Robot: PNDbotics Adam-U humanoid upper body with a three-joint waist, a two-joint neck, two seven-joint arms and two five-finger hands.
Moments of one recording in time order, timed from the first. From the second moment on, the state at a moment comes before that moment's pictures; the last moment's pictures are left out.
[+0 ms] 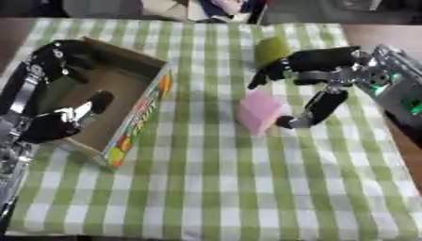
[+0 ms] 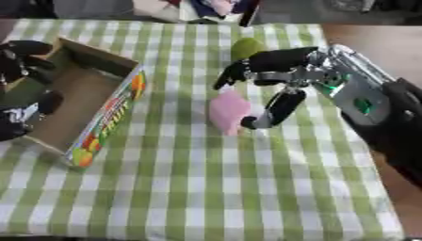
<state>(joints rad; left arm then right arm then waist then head) -0.33 0.38 -0.10 -1.82 -0.28 -0.14 -0.10 -0.79 -0.69 0.53 -1.50 0.44 -0.34 0.64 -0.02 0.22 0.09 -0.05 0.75</state>
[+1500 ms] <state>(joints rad) -0.33 0.37 -0.11 -1.82 -0.27 -0.14 -0.11 -0.83 -0.62 0.52 -1.34 0.57 -0.39 0.63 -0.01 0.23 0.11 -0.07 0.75</state>
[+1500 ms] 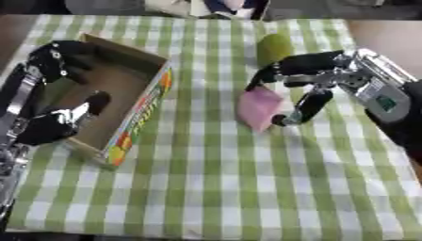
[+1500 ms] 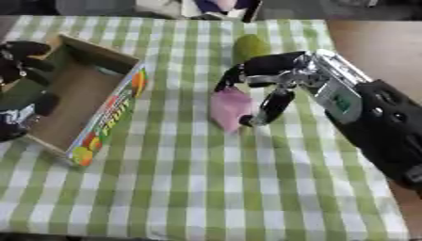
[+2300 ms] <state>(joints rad) -0.33 0.37 -0.12 -1.82 -0.27 -0.14 -0.12 -0.84 -0.59 0.51 -1.30 0.62 -0.43 0.61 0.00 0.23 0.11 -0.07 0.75</state>
